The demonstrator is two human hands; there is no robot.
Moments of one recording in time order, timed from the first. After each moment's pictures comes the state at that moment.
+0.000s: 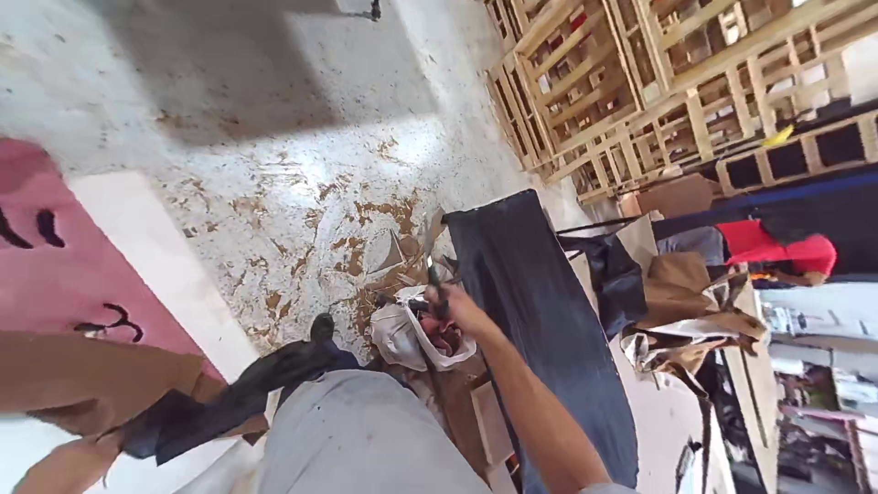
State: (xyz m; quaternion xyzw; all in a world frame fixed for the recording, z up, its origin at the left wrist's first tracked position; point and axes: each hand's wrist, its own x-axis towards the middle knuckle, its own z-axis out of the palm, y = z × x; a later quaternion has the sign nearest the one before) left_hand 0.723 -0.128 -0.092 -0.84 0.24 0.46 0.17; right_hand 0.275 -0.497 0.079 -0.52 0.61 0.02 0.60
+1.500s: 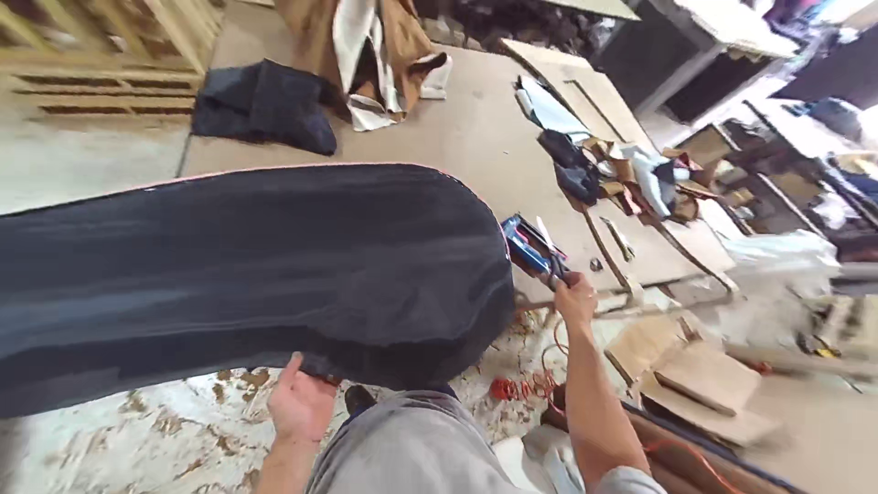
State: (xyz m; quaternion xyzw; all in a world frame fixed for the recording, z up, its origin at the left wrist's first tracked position) left_hand 0.089 -0.194 0.078 -0.44 0.26 0.81 -0.29; right_hand -0.295 0.143 0.090 0.00 0.97 -0.23 -0.01
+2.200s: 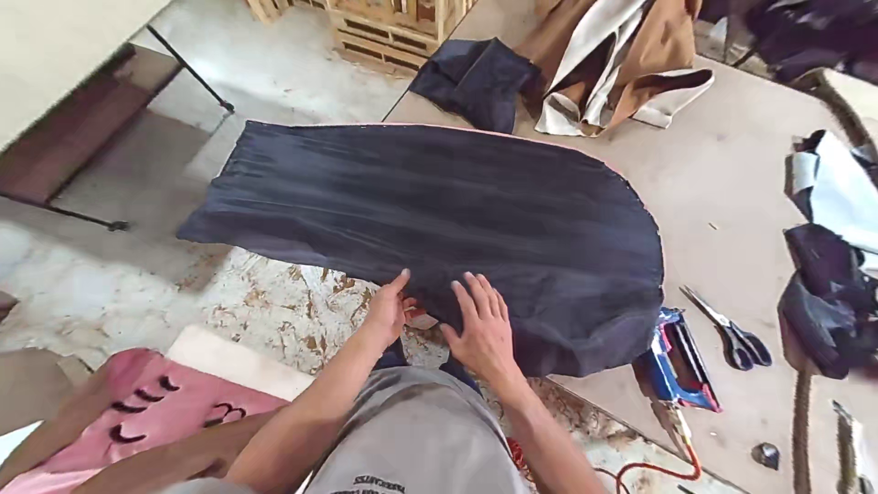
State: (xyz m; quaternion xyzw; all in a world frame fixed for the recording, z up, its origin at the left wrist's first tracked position) left_hand 0.030 -0.225 0.080 -0.55 0.22 0.75 -0.27; right_hand -0.136 -0.106 0.068 -0.65 0.71 -0.26 0.05
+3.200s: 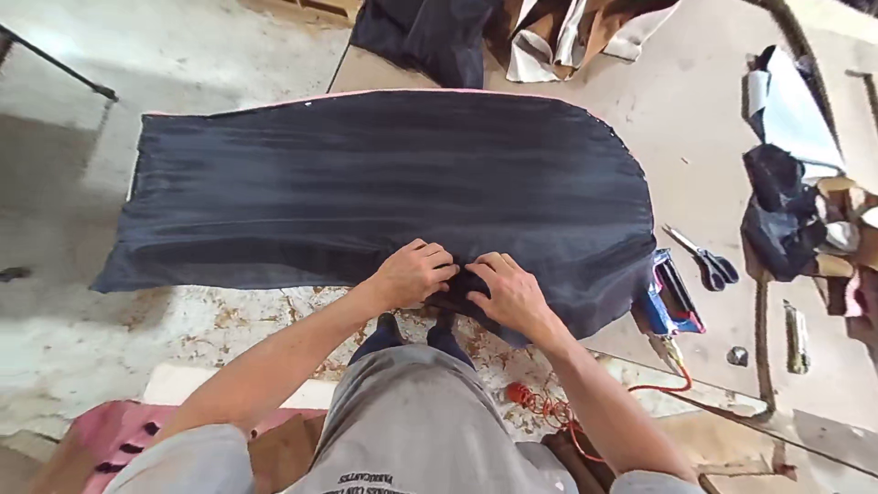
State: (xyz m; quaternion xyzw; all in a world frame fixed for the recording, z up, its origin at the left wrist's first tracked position) left_hand 0.008 -0.319 0.057 0.04 0.98 0.18 -0.12; right_hand -0.176 -0.143 0.088 -0.65 0.73 -0.12 0.17
